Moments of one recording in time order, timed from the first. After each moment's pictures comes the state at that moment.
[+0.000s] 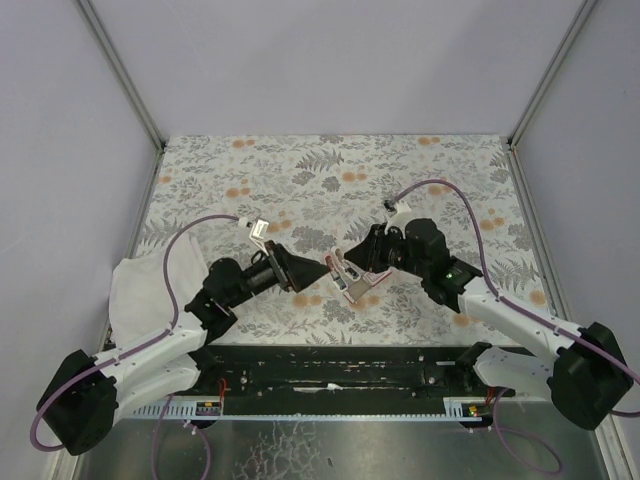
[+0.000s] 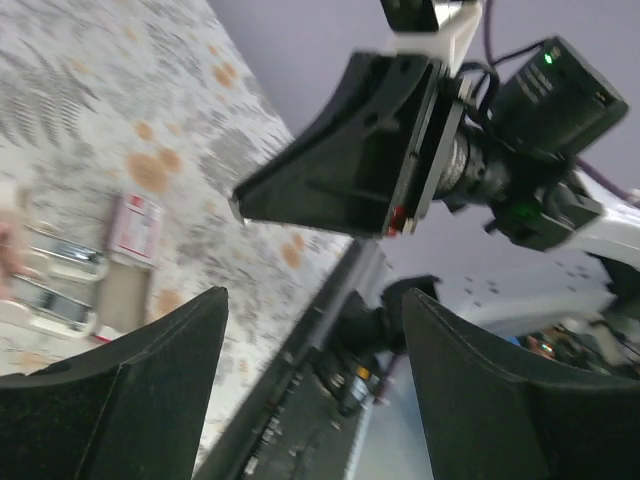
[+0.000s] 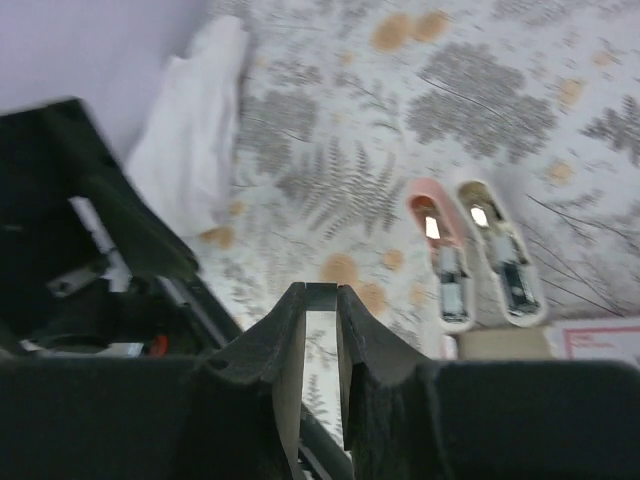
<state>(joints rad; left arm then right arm) -0.67 0.90 0.33 0.61 0.29 -0.88 0.66 1.14 0.66 0.05 -0.21 0.58</state>
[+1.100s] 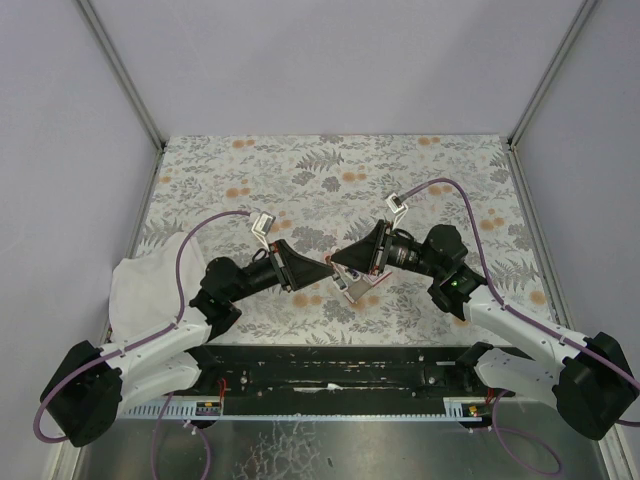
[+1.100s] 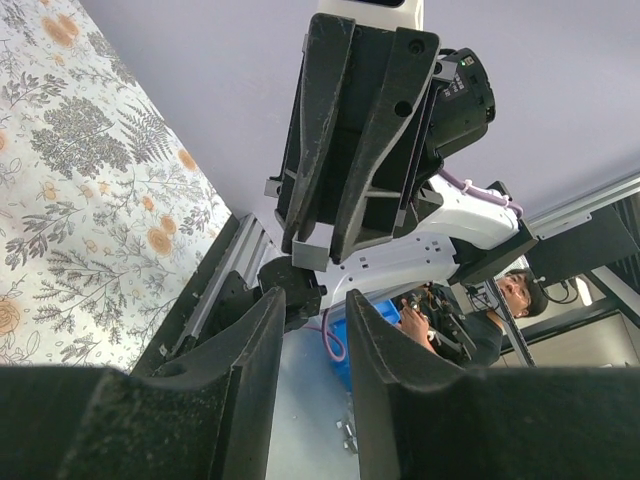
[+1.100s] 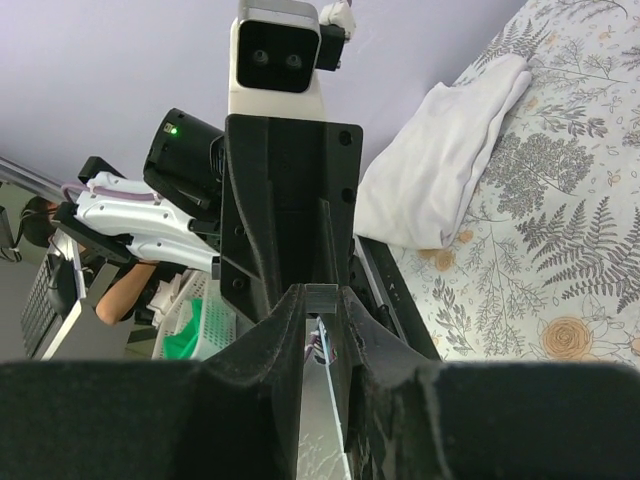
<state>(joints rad) -0.70 0.96 0.35 0.83 0.49 -1.17 0.66 1.05 0.59 0.53 -0.61 0.91</state>
